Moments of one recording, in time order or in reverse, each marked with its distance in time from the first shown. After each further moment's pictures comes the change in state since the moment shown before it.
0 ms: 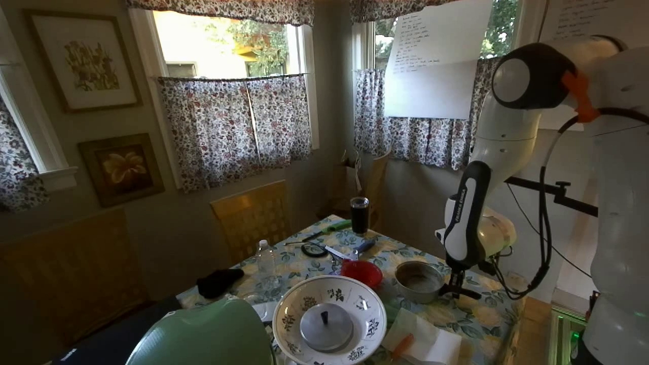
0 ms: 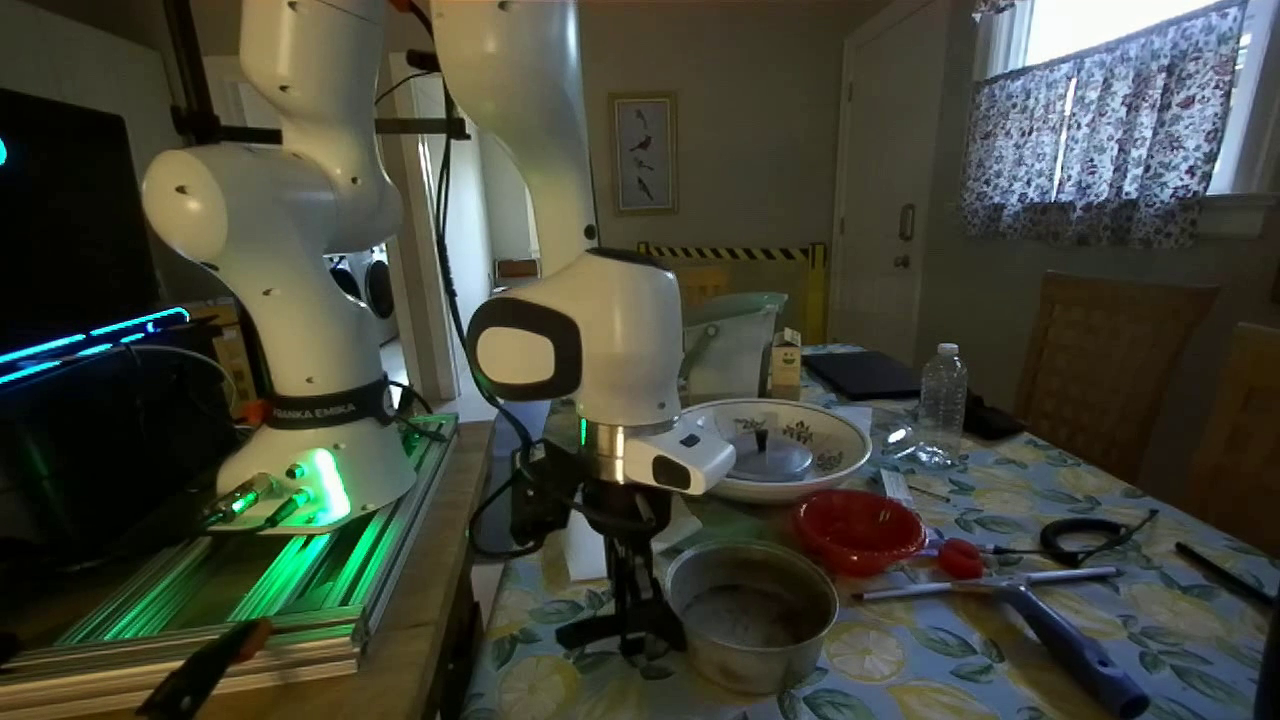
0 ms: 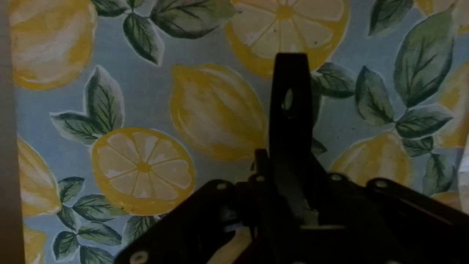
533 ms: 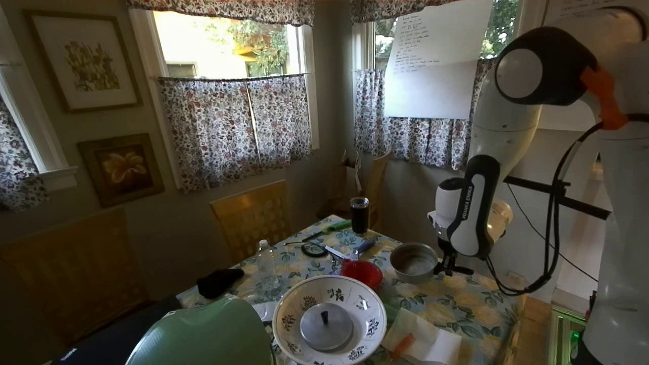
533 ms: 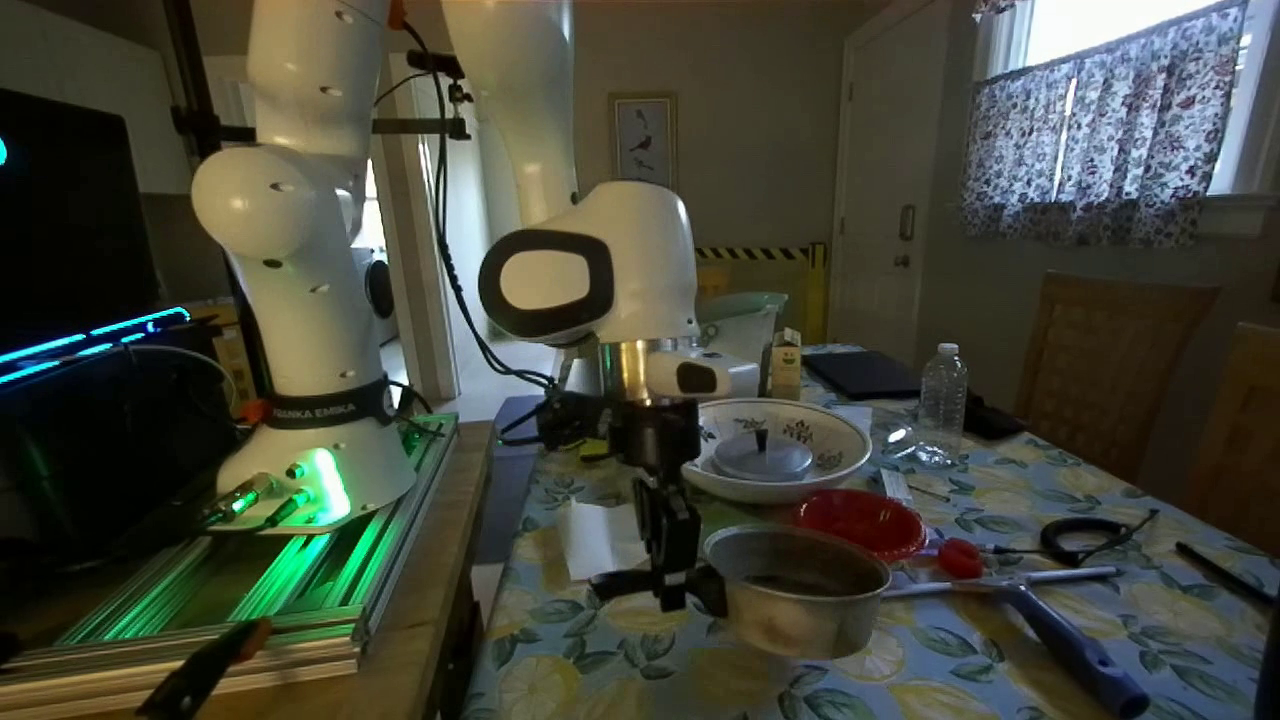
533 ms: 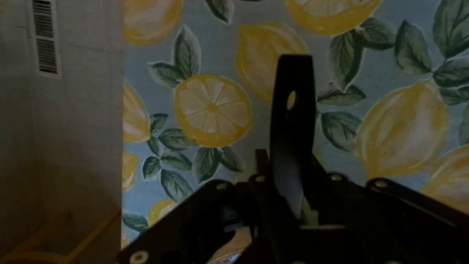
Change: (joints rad) arm 0.583 -0.093 -0.528 -0.025 -0.206 -0.001 0.290
